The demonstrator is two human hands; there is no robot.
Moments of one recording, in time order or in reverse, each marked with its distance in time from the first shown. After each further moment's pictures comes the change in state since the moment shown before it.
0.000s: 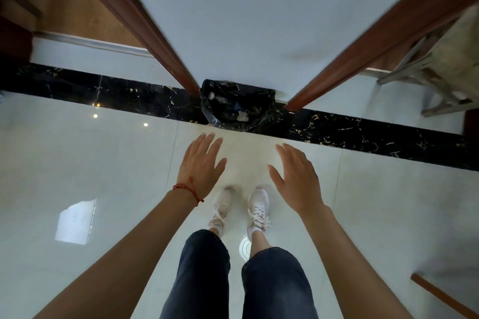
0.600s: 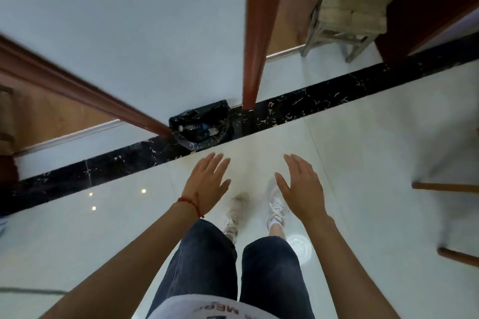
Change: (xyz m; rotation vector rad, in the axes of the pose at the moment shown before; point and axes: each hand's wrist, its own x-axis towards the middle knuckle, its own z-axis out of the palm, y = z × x) left_hand -0.057 0.060 -0.062 0.305 -0.256 0.561; right_hand -0.154 -0.028 -0.028 0.229 0.299 0.470
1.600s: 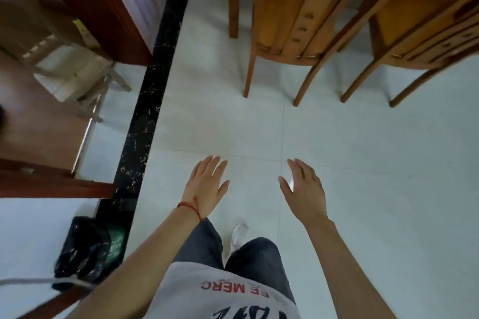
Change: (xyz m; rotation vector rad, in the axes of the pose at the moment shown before) left_hand -0.056 0.357 0.082 0.350 -0.259 0.989; right_hand -0.375 0.176 -0.045 0.327 0.541 1.025
